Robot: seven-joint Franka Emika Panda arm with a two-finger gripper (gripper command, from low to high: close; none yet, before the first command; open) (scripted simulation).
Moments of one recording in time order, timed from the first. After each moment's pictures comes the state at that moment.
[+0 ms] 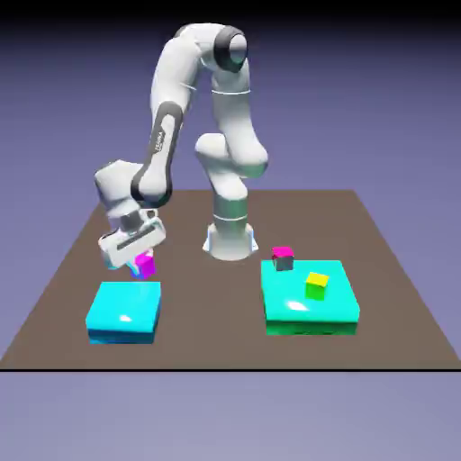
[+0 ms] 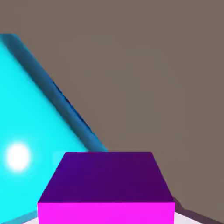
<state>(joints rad) -0.62 -0.11 0.07 -2.74 0.63 2.50 1.59</state>
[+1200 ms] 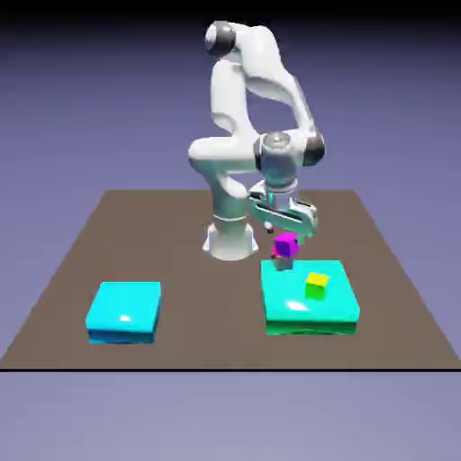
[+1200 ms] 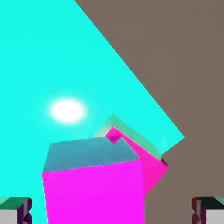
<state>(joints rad) 0.05 -0.70 0.44 -2.95 0.54 2.13 1.53</state>
